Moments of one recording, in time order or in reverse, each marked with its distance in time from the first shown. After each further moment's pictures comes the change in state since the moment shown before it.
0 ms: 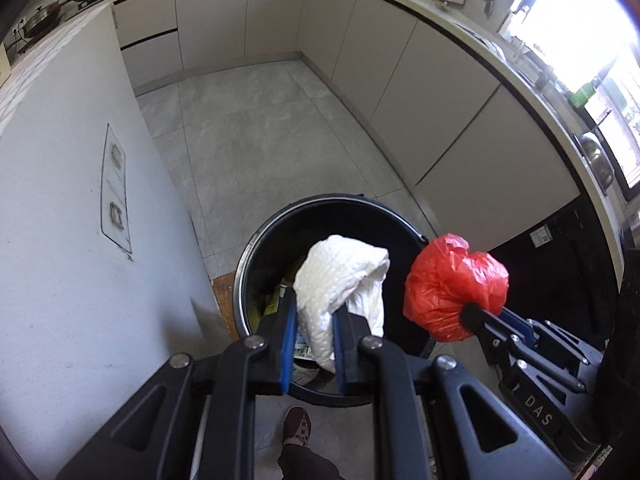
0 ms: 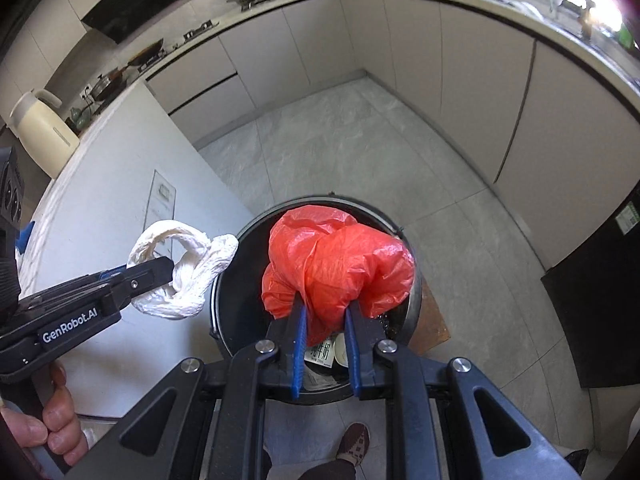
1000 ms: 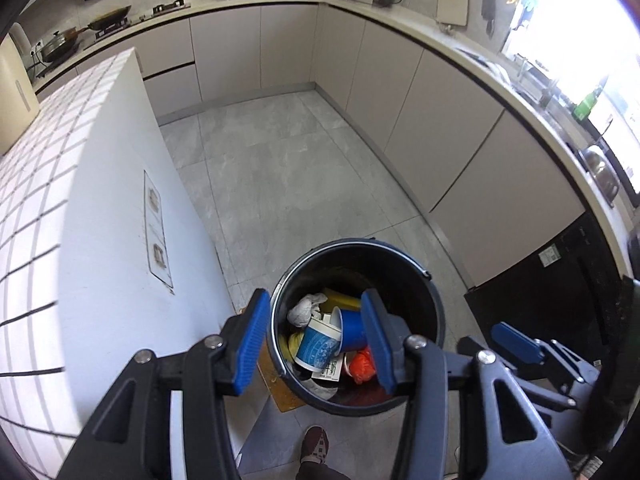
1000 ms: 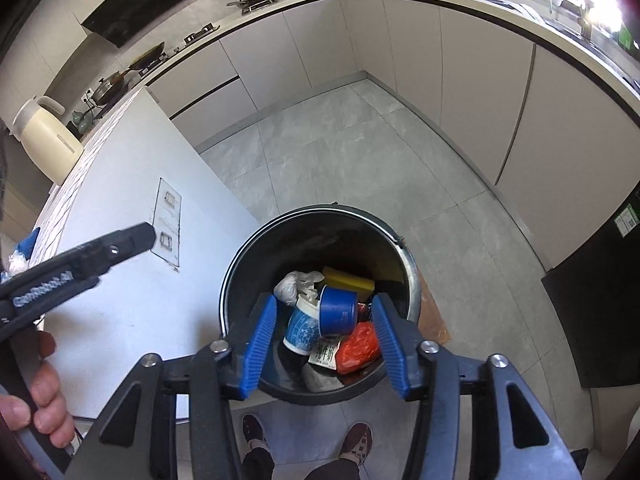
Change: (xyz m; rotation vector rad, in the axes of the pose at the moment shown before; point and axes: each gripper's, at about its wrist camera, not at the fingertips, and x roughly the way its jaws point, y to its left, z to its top) left arm -0.067 0.000 0.014 0.019 -0.112 0.061; right arm -0.019 0.010 0.009 0.010 -0.016 0.001
